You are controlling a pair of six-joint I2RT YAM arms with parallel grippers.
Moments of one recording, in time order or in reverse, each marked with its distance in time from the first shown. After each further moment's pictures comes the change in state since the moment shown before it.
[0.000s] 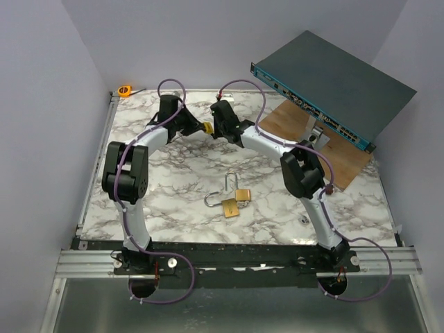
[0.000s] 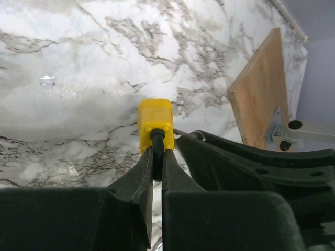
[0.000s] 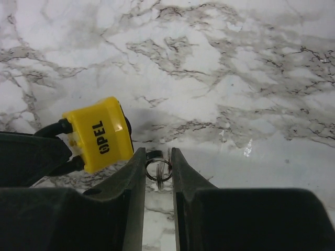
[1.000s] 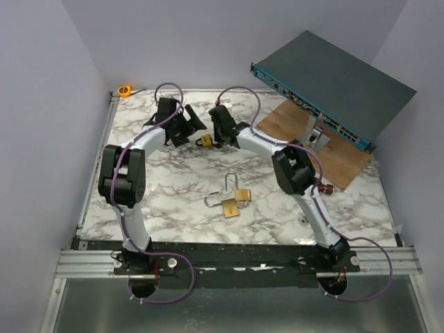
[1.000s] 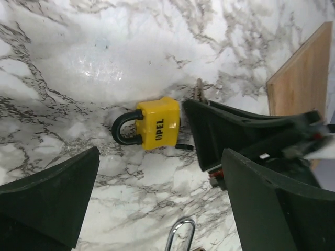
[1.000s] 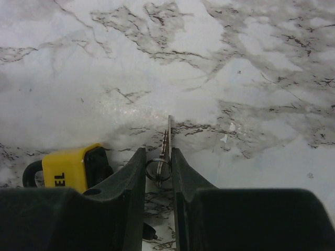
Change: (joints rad) left arm 0.008 0.014 0.000 -0.174 -0.066 0.040; right arm -0.014 0.153 0.122 -0.068 -0.013 0.005
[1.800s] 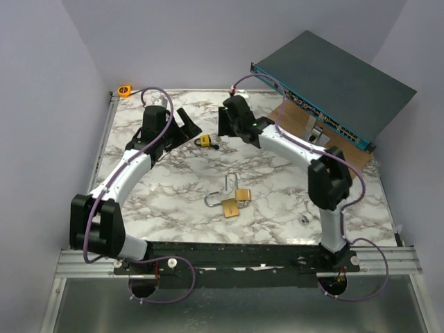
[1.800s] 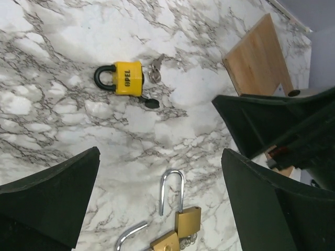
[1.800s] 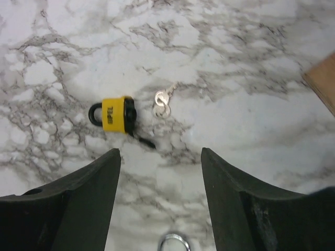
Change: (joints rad) left arm -0.034 -0.484 -0.256 -0.021 -0.095 0.076; right arm 0.011 -0.356 -0.240 -0.037 -0.013 0.036
